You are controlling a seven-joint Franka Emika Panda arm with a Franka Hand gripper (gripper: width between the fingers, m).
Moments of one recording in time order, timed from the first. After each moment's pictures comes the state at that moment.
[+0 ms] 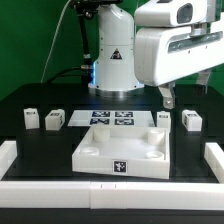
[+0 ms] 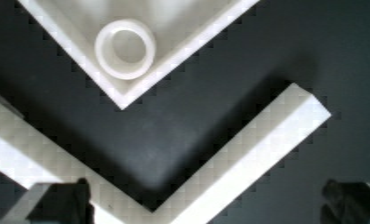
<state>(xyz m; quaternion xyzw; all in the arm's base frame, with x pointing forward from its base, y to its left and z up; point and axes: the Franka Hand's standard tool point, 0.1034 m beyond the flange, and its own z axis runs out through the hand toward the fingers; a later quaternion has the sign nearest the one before) 0.568 0.094 0.123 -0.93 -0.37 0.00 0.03</state>
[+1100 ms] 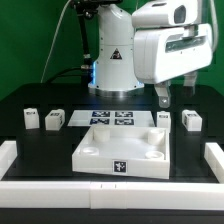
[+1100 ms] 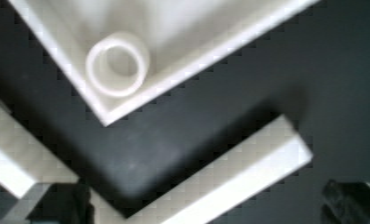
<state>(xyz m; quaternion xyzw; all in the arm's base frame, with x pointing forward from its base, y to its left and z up) 0.535 0.085 0.111 -0.89 -0.46 -0.05 0.01</state>
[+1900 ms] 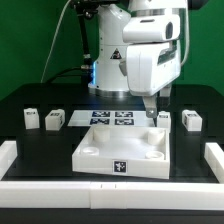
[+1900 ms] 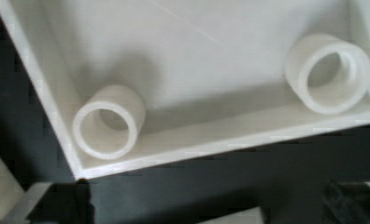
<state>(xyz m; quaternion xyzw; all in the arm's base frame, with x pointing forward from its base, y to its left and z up) 0.508 0.054 0.081 -0.81 -0.58 -0.05 -0.01</state>
